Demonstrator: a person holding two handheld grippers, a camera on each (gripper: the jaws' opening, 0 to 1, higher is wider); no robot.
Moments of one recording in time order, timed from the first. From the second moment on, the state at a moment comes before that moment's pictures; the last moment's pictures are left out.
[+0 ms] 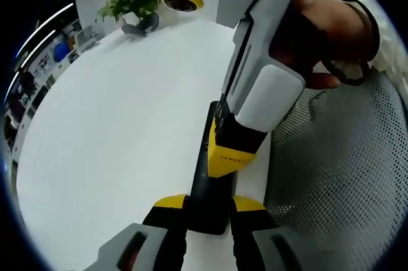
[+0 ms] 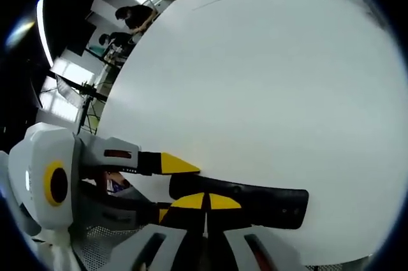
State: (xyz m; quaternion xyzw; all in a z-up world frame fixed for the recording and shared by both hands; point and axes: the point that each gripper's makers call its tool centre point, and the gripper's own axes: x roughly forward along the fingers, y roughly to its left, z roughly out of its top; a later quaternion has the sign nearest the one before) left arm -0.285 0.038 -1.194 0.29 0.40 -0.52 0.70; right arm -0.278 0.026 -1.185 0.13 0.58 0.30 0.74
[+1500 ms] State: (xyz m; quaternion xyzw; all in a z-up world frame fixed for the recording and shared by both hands) left arm -0.233 0.037 -1.173 0.34 0.35 -0.56 0.67; right arm -0.252 -0.104 -1.018 0.09 0.21 0.21 0.95
